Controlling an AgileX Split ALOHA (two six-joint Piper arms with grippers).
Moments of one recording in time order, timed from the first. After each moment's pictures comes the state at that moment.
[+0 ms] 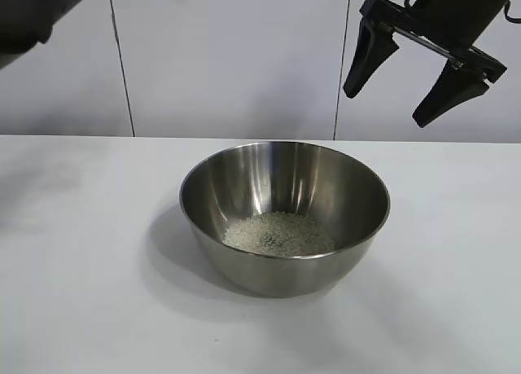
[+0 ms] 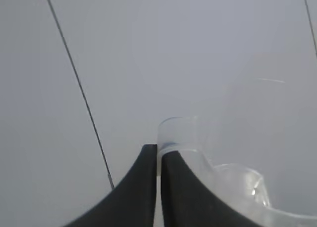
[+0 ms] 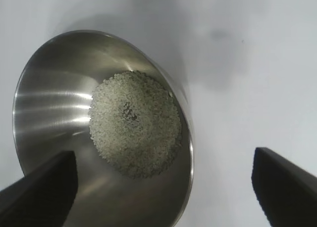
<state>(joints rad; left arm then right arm) -0.75 1.64 -0.82 -0.72 -1.16 0.70 0.09 1.90 -1.60 0.44 1.11 -0.21</state>
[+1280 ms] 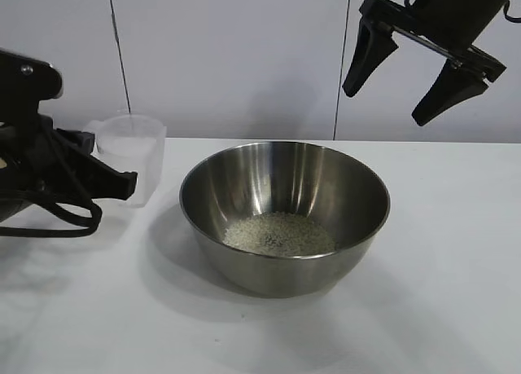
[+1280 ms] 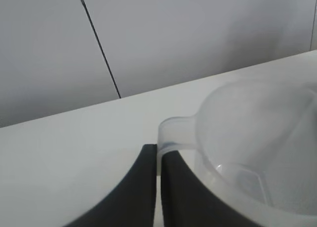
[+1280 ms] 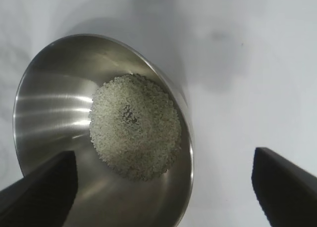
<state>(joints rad) -0.64 1.87 -0.47 -0.57 -1.13 0.41 0.09 1.90 -1.60 0.44 1.10 -0.21</state>
